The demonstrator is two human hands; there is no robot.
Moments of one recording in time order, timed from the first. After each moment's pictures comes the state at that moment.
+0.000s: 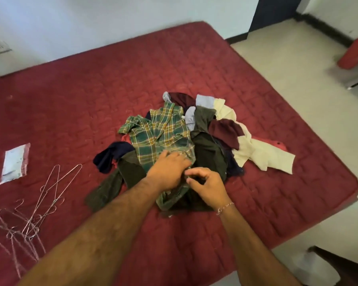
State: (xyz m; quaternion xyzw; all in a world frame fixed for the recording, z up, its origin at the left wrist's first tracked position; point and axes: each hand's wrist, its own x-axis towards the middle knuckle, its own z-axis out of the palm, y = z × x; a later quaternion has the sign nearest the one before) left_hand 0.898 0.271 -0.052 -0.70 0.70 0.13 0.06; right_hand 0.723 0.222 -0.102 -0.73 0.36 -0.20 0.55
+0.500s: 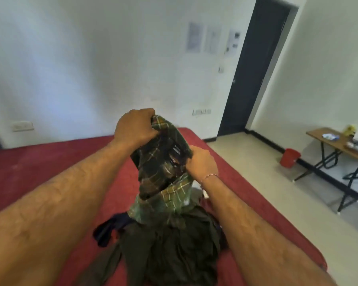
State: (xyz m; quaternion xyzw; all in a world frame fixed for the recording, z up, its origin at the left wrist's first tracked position) left_hand 1.045 0.348 0.305 -0.79 0.53 -0.12 -0.28; right_hand 0.853 0.254 0.231 -0.86 0.43 -0.23 0.15
